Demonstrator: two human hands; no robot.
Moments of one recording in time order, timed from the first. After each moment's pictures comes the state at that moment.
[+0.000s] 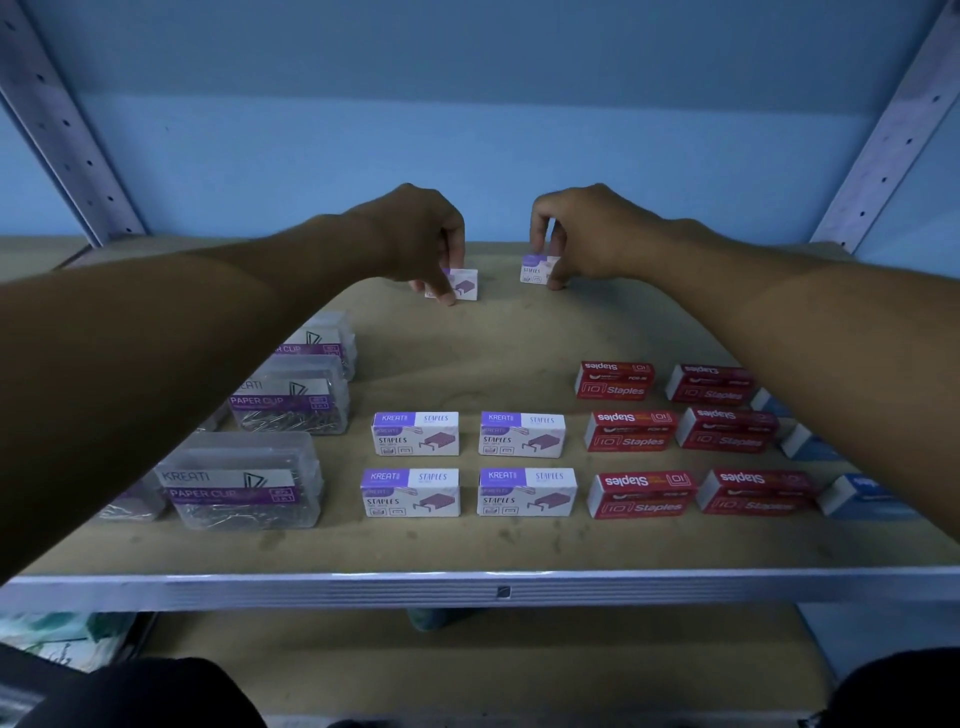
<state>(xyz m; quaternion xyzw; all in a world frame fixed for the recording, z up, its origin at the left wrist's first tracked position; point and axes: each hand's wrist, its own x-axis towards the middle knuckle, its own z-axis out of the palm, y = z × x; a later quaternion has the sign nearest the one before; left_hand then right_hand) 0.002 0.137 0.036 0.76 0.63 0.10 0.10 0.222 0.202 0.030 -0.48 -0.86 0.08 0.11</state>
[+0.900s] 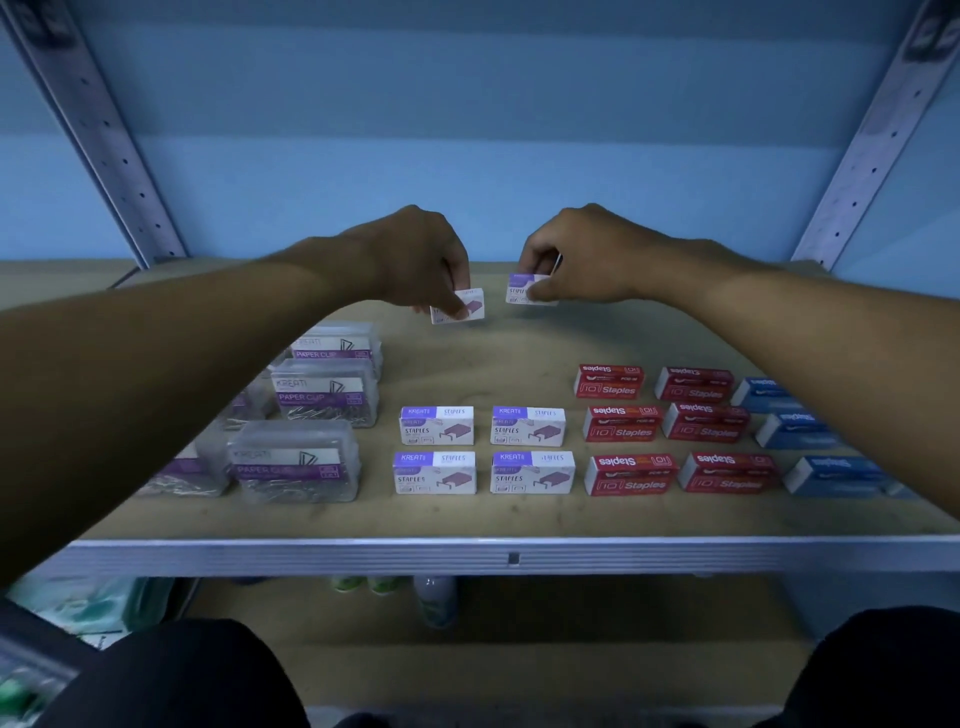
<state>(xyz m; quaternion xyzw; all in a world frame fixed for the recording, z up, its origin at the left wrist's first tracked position) 0.007 0.082 0.059 0.78 0.61 0.09 0.04 0.225 0.149 0.052 -0.40 -0.91 0.06 0.12</state>
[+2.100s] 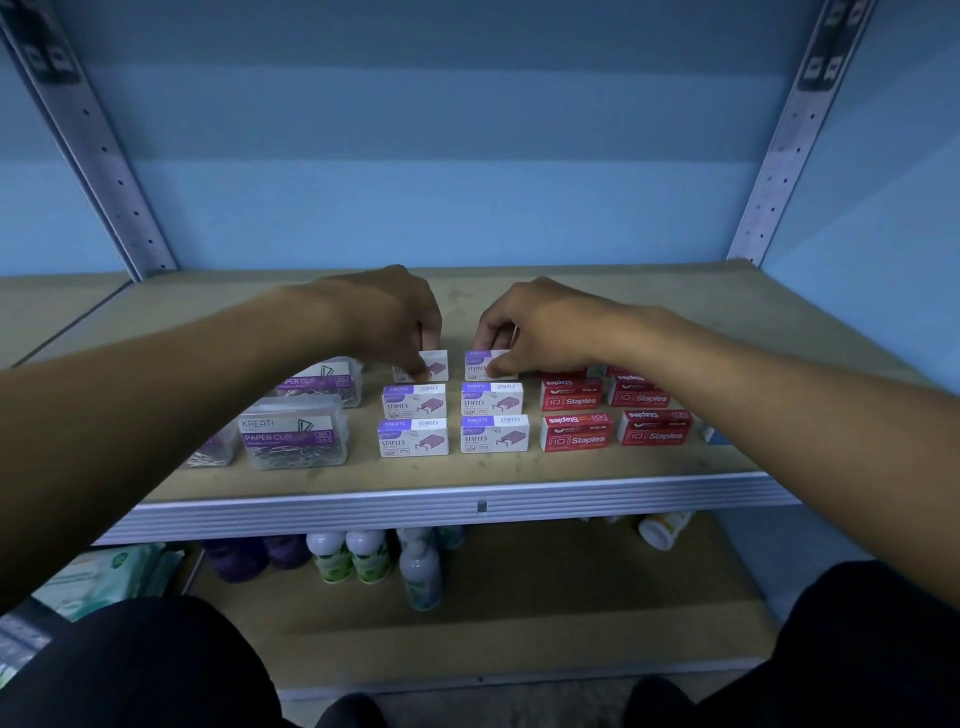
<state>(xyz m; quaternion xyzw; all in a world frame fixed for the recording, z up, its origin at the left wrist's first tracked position) 0.029 0.014 0.055 0.79 0.61 -0.04 0.02 0.233 0.058 0.036 -0.40 -0.90 0.13 0.06</state>
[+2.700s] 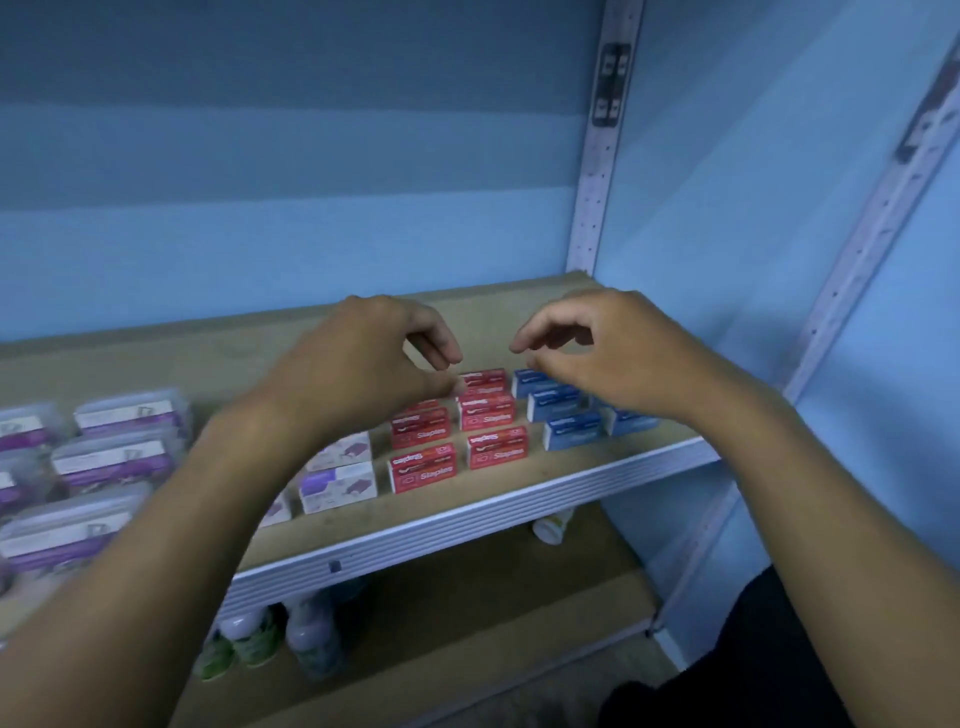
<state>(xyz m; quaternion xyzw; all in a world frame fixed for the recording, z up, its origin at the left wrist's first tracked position) 0.157 -0.024 0.073 0.81 0.52 0.24 0.12 0.398 -0.024 0.065 -0.52 -0.80 0.14 0.28</state>
